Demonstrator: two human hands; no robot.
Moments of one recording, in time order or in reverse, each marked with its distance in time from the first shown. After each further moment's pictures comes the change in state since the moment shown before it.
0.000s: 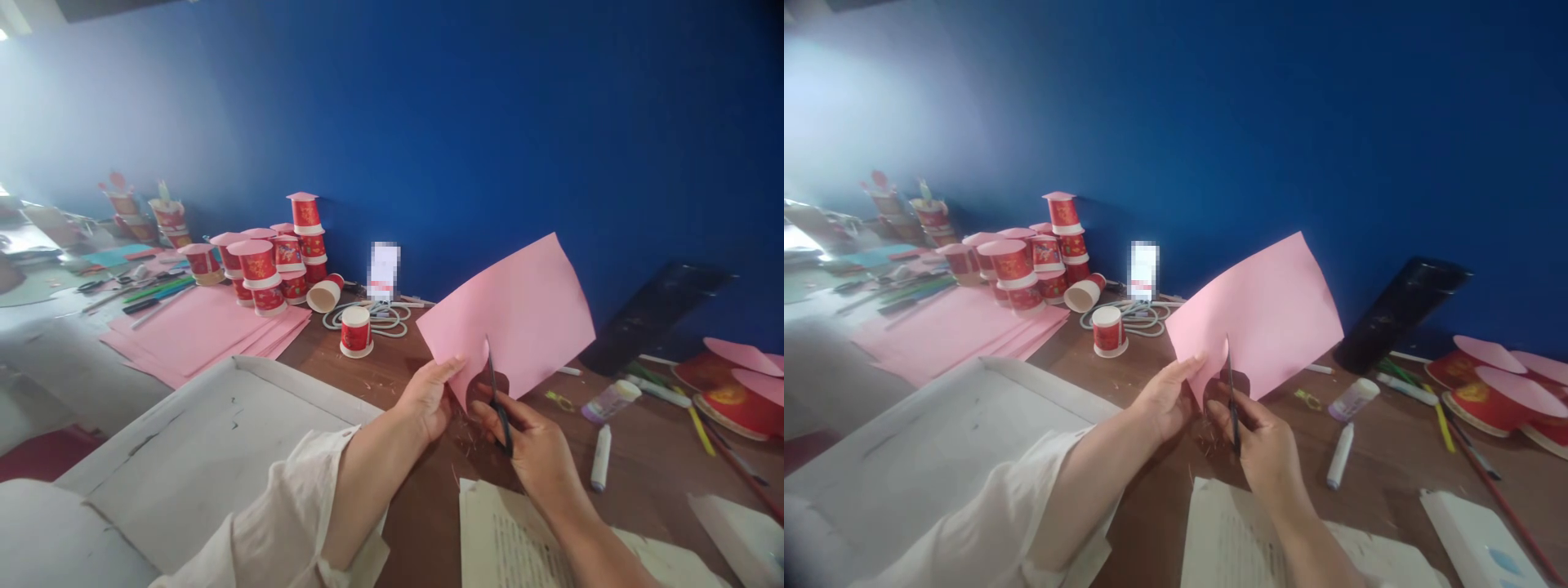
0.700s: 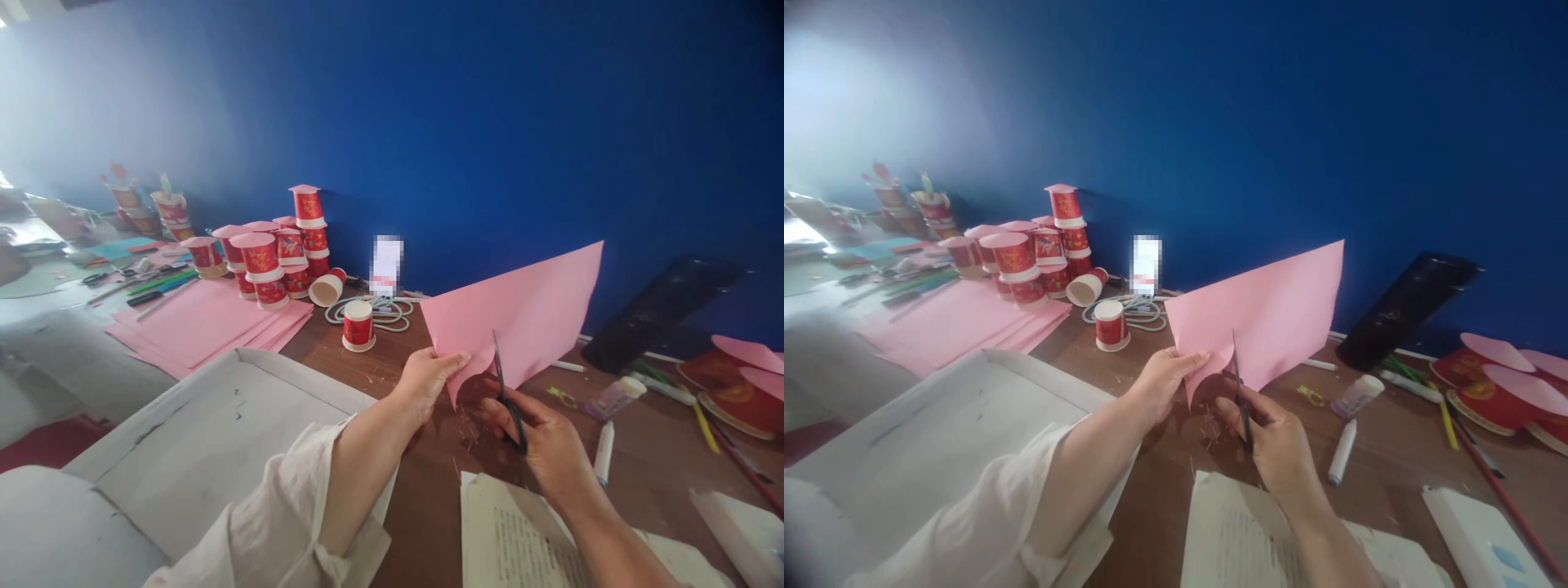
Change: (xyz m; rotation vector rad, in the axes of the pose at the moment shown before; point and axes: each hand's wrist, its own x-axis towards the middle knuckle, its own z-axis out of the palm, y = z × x) left_hand -0.002 0.011 -0.005 0.323 0.027 0.150; right_hand 0.004 0.006 -0.008 -0.007 0.006 -0.038
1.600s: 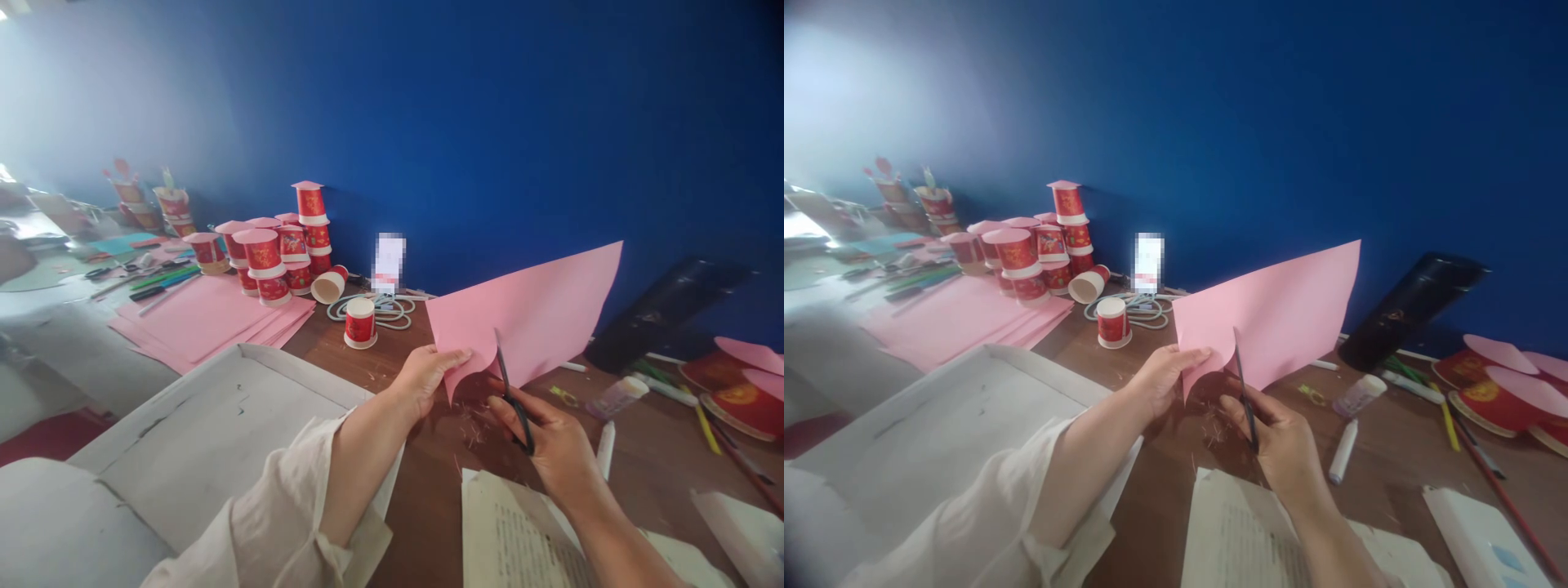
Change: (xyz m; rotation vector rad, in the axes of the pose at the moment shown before) left_hand -0.003 0.013 0.001 -0.014 0.024 -0.116; right_hand 0.001 0.008 -0.006 -0.043 0.034 -0.071
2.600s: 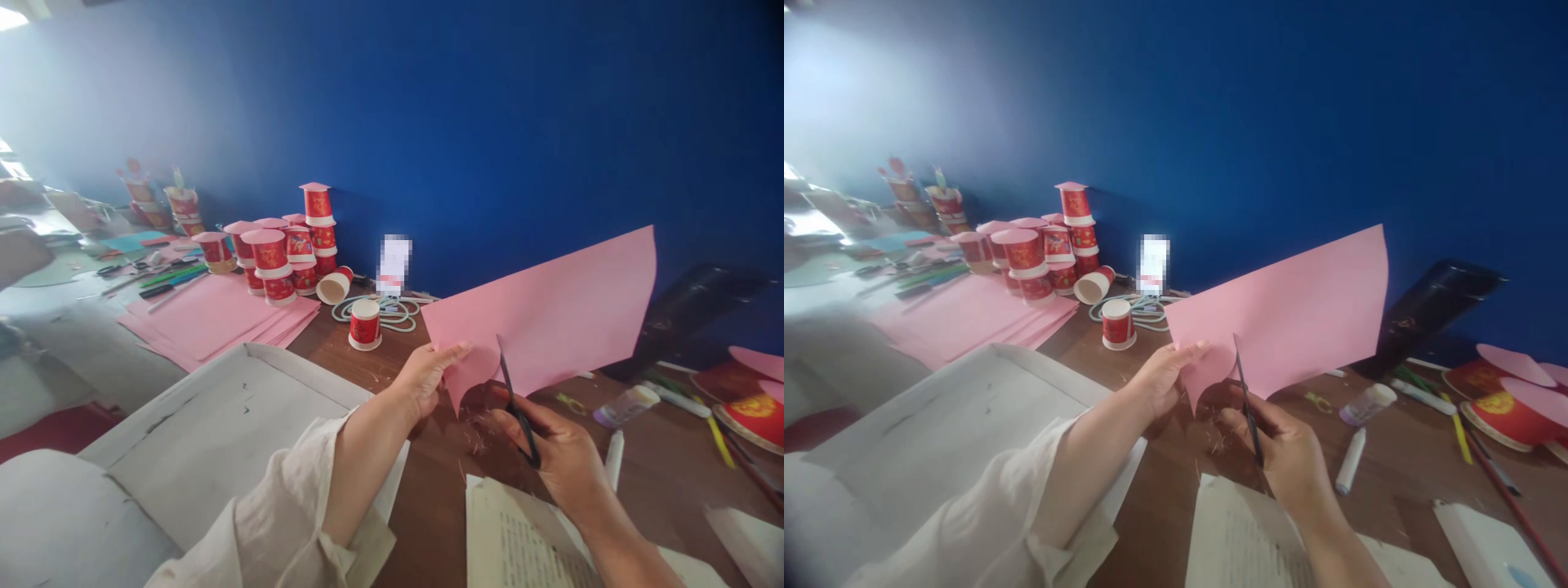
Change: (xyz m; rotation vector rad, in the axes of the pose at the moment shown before) left_hand 0.006 -0.001 -0.006 -0.117 -0.049 0.131; right_hand -0.003 -0.001 -0.004 0.014 -0.083 -0.031
